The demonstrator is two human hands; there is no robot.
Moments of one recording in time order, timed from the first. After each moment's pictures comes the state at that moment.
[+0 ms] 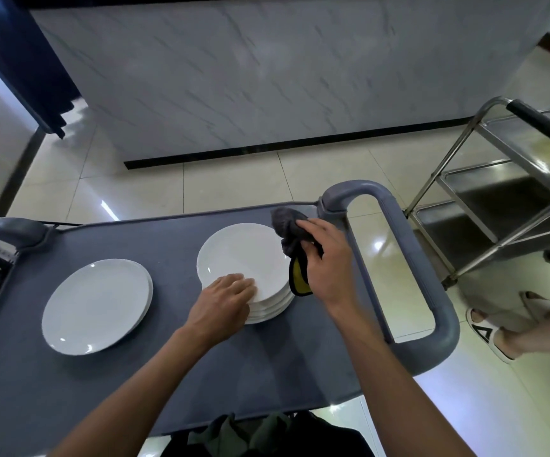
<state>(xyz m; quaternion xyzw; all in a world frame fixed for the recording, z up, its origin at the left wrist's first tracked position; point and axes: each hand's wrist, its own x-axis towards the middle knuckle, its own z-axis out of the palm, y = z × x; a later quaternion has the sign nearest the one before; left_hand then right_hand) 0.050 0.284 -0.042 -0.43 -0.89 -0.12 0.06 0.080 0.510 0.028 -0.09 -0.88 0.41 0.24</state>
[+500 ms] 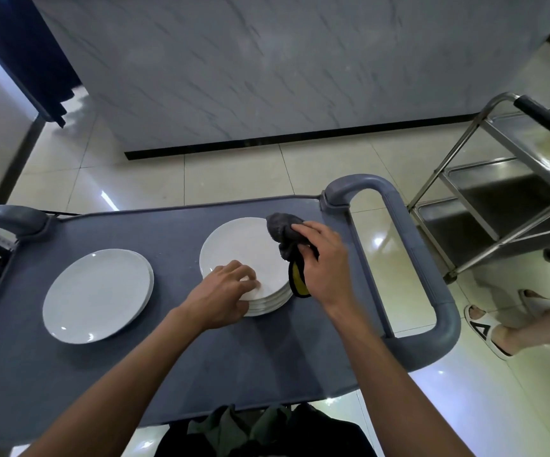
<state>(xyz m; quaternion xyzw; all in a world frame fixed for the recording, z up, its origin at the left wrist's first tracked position) 0.032 0.281 -0.034 -0.45 -0.89 -0.10 -0.06 0.085 0.503 0.018 -0.07 -0.90 0.38 0.21</state>
